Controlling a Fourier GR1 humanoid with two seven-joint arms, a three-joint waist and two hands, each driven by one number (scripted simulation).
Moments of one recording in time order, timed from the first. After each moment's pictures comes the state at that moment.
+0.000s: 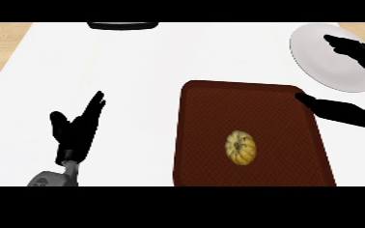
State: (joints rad) left arm -0.06 0.31 -0.22 -1.37 0.32 0.19 0.10; right arm -0.24 -0.67 0.11 -1.80 0.19 -0.23 0.26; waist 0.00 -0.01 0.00
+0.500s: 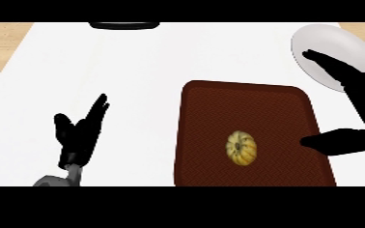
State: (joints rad) left arm -0.03 0.29 -0.23 -1.41 0.30 0.21 0.14; right arm -0.29 -0.83 0.26 -1.96 0.23 0.09 0.61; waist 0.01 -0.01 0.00
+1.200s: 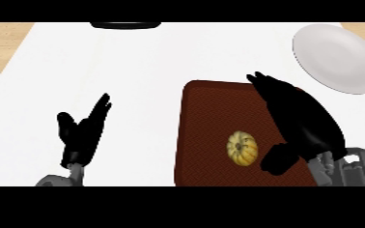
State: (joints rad) left arm -0.04 0.27 -0.22 -1.42 0.27 0.19 0.16; right arm -0.50 -0.63 0.57 -1.96 0.33 0.30 1.03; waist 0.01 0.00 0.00
